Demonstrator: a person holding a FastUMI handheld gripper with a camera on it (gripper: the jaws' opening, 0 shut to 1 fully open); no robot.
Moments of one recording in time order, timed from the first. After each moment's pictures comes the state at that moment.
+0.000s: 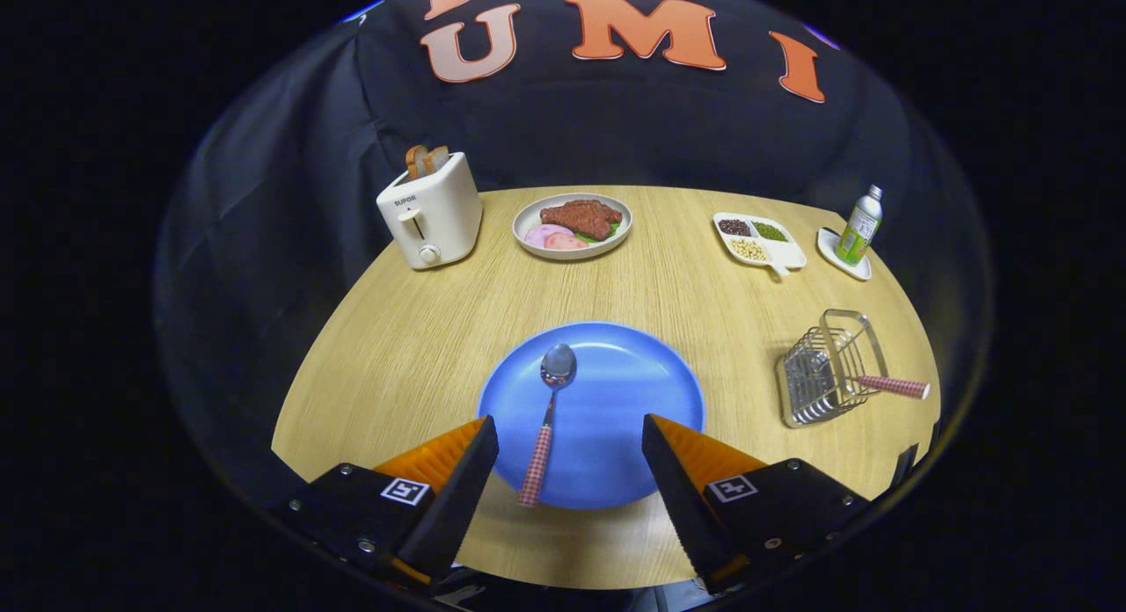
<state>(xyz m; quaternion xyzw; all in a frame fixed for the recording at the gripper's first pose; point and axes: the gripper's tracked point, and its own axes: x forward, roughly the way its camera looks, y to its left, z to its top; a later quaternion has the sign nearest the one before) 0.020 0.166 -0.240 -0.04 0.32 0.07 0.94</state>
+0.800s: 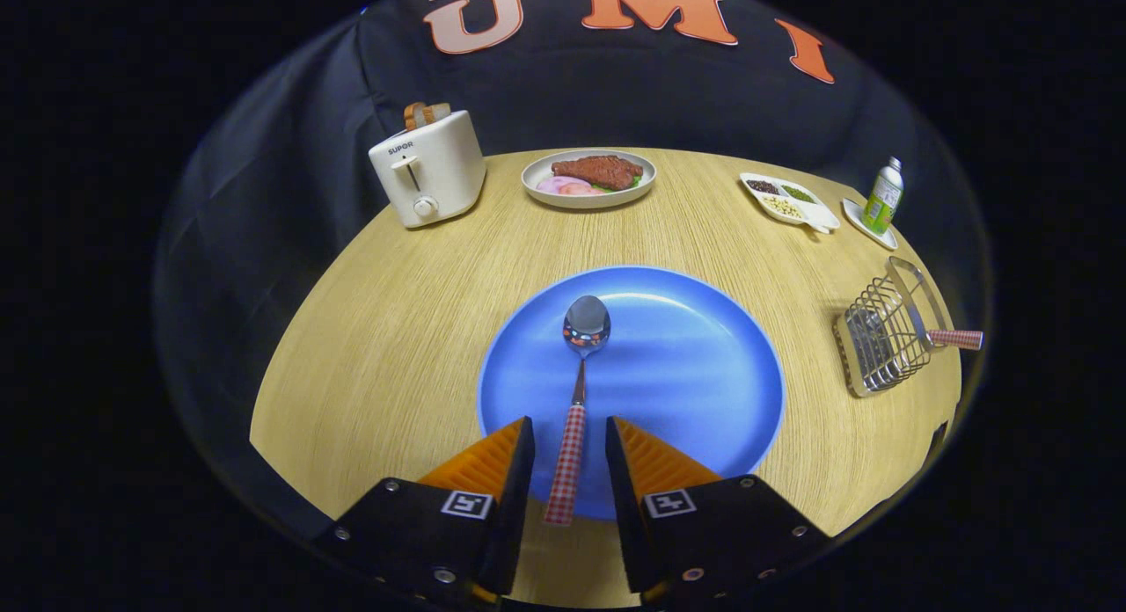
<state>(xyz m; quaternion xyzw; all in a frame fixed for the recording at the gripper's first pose) 0.031 0.190 -0.307 -0.03 0.35 0.07 0.93</state>
